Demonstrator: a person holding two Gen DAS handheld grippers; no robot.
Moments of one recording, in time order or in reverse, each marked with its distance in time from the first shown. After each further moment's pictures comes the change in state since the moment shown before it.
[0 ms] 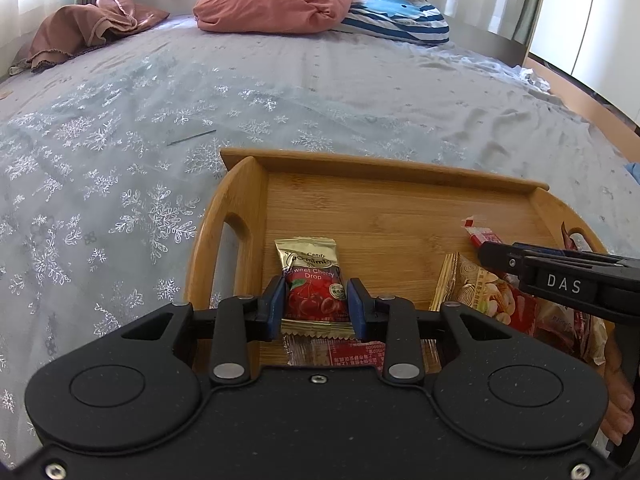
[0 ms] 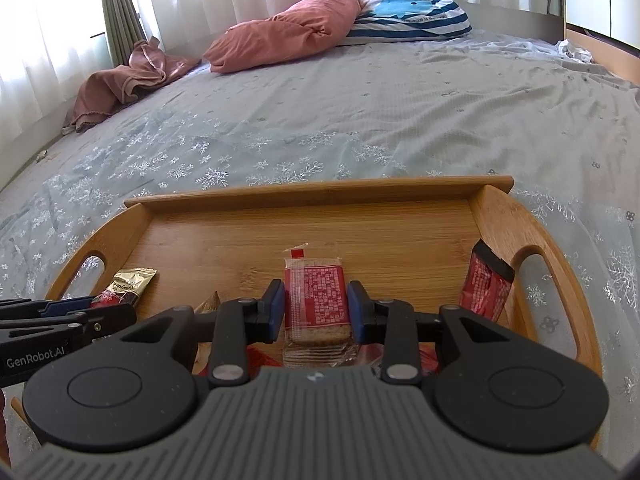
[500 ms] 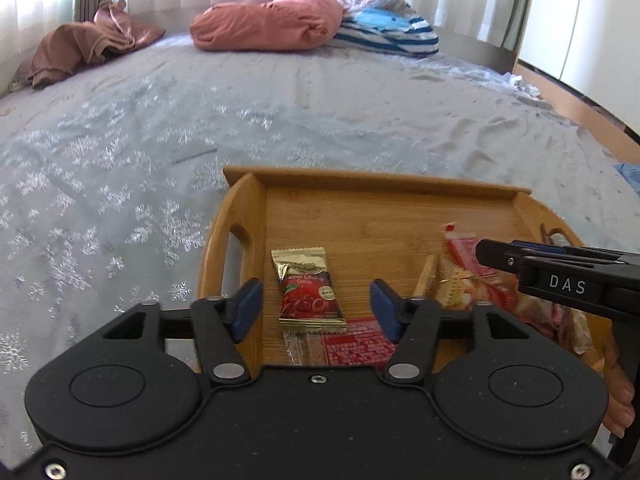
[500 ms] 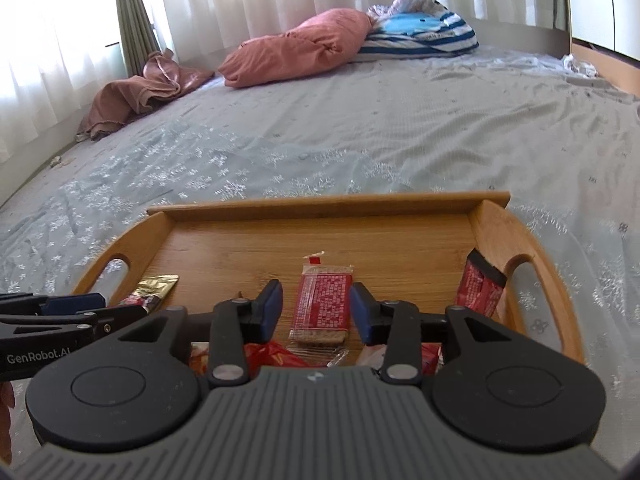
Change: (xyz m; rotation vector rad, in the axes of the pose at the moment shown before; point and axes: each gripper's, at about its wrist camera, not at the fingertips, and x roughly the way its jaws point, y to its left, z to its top) left arm -0.037 -0.005 -0.005 0.033 -0.052 -0.010; right arm -0.028 0.002 -0.002 -0.020 -0.051 0.035
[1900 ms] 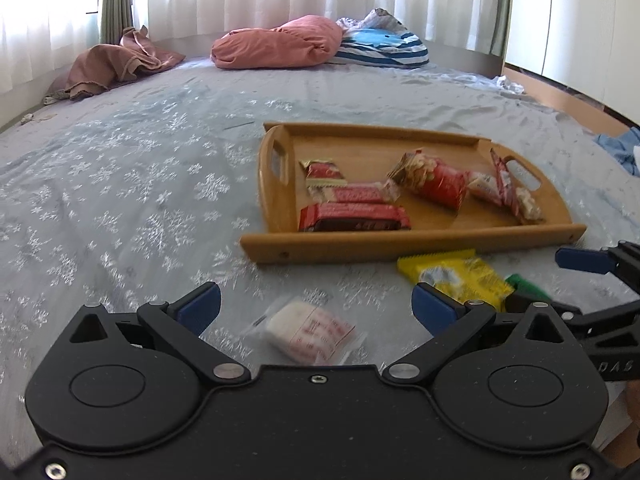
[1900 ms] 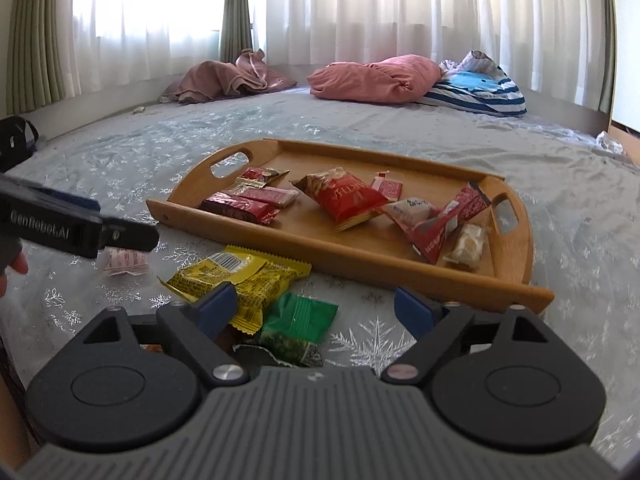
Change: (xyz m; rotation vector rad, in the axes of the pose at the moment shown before) left arm -0.128 -0.001 -0.134 0.038 -0.086 0.056; right arm -0.135 0.025 -0.137 -0.265 -0.110 0.096
